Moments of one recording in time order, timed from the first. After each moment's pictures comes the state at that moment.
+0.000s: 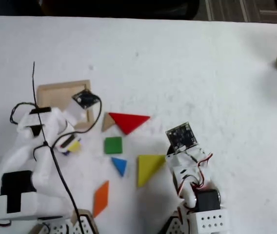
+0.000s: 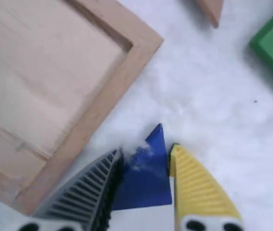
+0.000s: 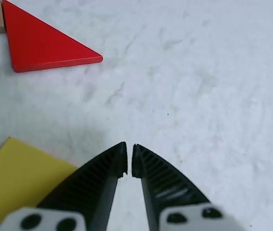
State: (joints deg) left arm -16.3 0.0 42.7 51.7 -51.0; right arm -10.9 -101.8 96.4 55.3 21.2
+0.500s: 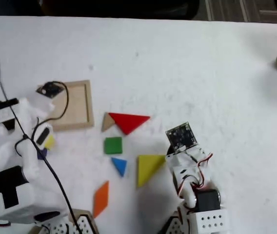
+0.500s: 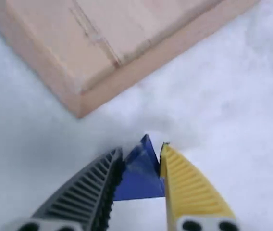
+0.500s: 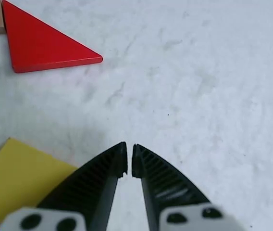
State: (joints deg) left arm -28.8 0.8 31.2 69.8 -43.5; right arm -10.9 -101.8 96.4 55.3 21.2
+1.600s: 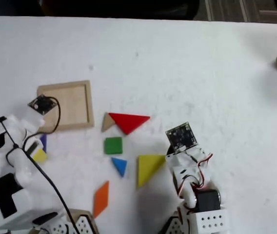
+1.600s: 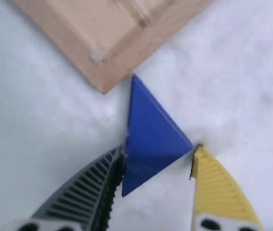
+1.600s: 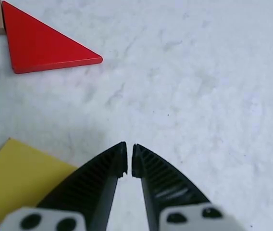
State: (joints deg) left arm -36.7 -0.4 43.3 53.6 -61.1; right arm -10.9 -101.8 96.4 55.3 21.2
